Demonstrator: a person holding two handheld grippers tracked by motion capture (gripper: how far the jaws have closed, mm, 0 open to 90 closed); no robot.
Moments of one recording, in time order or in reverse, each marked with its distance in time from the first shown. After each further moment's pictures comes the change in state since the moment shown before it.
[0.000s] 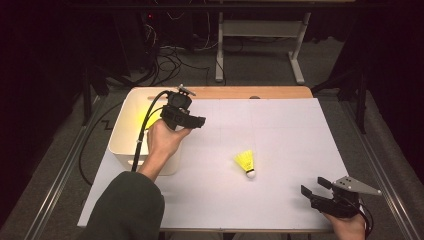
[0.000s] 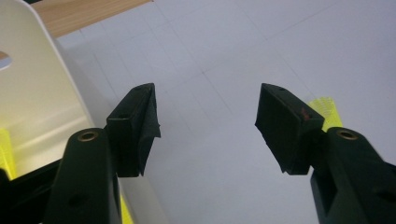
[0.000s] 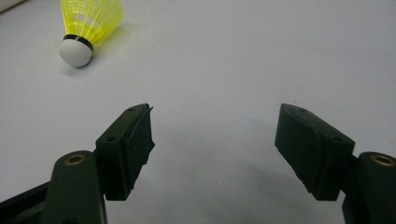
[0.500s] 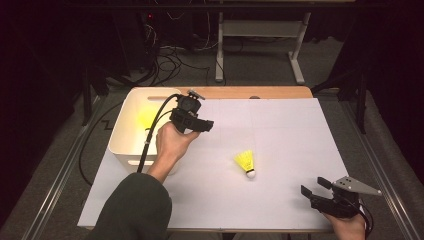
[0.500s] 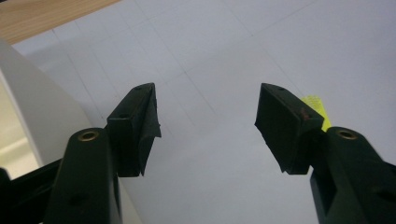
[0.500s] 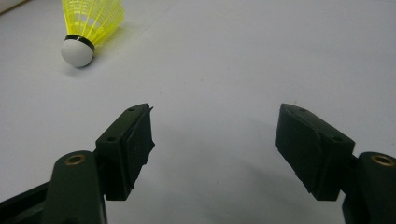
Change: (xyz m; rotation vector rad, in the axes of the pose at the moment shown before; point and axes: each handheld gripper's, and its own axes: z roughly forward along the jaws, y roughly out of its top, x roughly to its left) left arm -0.016 0.000 0.014 0.009 -0.027 0.018; right arm 0.000 0.000 0.000 -0.001 0.002 -0.004
